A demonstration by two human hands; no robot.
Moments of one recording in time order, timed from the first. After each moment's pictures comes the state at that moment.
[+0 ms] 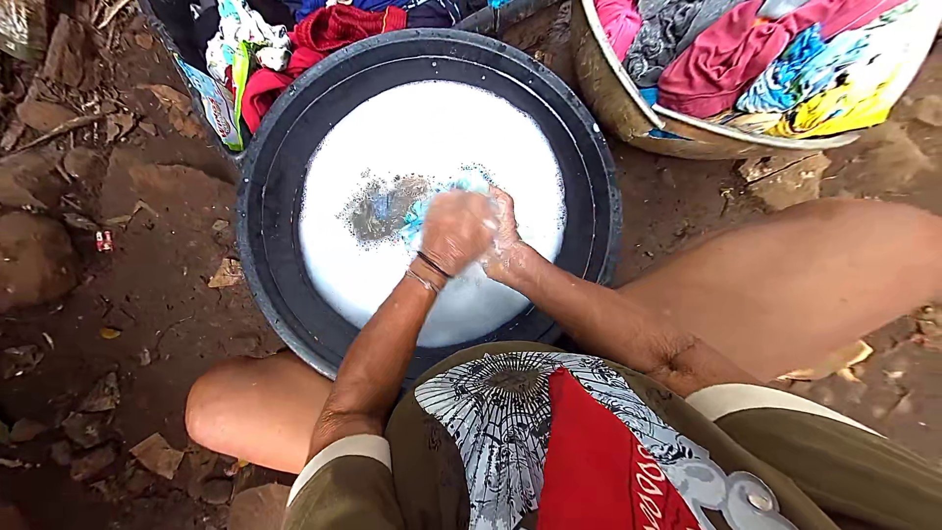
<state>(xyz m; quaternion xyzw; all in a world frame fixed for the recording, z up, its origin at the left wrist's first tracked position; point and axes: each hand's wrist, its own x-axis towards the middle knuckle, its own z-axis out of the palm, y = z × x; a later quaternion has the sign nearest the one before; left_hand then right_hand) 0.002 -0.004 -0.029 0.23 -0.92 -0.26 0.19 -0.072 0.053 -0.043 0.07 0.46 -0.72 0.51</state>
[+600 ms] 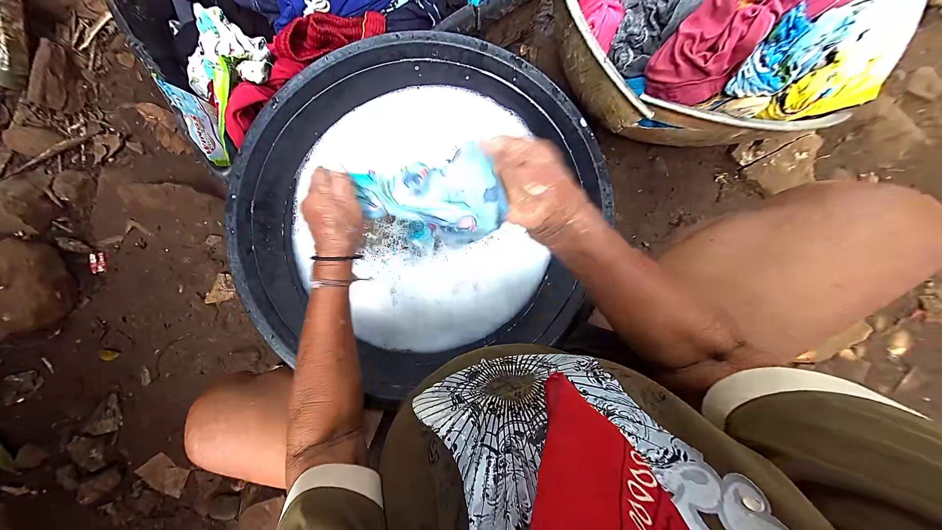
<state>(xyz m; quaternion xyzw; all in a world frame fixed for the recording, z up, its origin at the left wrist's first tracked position) 0.054 -0.099 0.006 0.52 -0.78 -0.30 0.18 -0.129 0.051 0.030 -0.19 0.48 -0.68 0.52</state>
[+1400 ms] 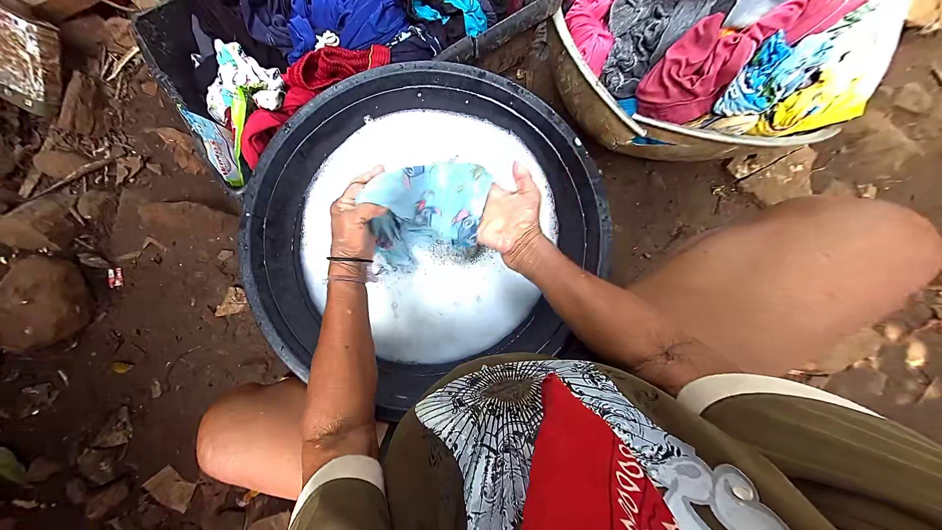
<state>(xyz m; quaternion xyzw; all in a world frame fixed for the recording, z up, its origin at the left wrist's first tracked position) 0.046 -0.109 -0.041 0.30 -0.56 -0.70 0.32 -0.127 0.045 -0.045 0.05 0.39 -0.75 0.54</state>
